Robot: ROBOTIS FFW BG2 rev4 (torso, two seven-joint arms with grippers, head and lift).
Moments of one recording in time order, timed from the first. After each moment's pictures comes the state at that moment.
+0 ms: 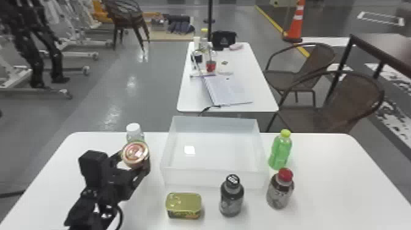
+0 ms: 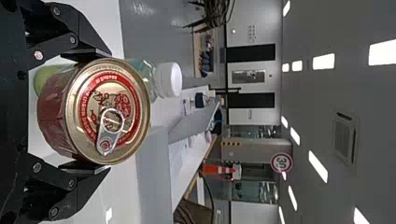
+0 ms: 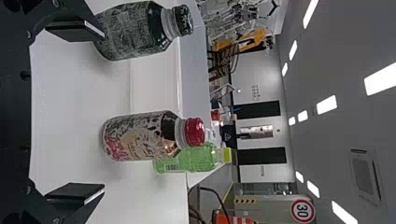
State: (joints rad) left arm 0.08 0.04 0.06 -1.68 0.00 0.13 -0.25; right arm 0.55 -0.07 0.07 -1.77 -0.12 -0.22 0.10
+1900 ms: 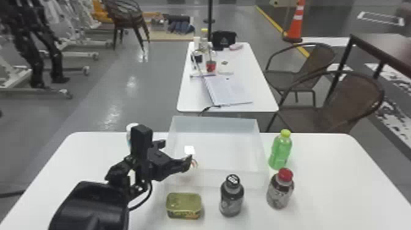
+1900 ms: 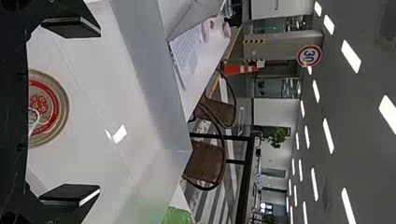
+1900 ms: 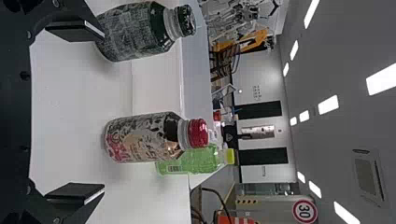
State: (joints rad) left arm -0.21 0.04 -0.05 -1.37 -0.06 0.18 -0.57; right arm 0.54 -0.07 0.08 -1.76 -0.12 -0.22 0.10
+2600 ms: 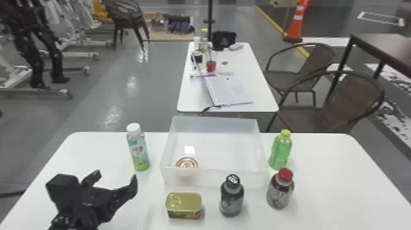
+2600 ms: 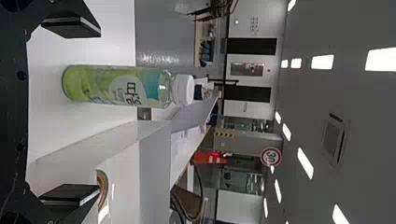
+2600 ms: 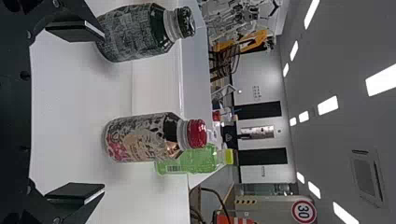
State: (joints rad) left arm 0.21 0.00 0.19 -1.74 0.07 0.05 -0.35; right arm 0.55 -0.07 0.07 -1.77 -0.12 -0.22 0.10
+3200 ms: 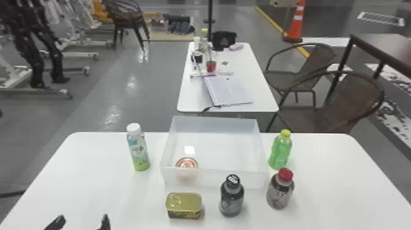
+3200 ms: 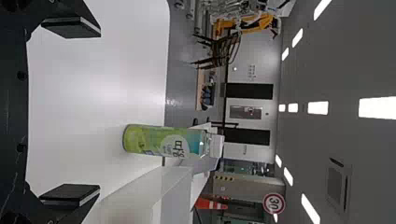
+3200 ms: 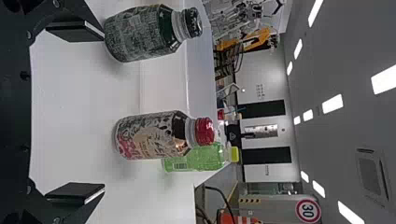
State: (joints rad) left arm 0.46 0.00 0.22 -1.77 0.11 -0.15 -0.21; right arm 0.58 -0.07 0.07 -1.78 -0.12 -0.22 0.10
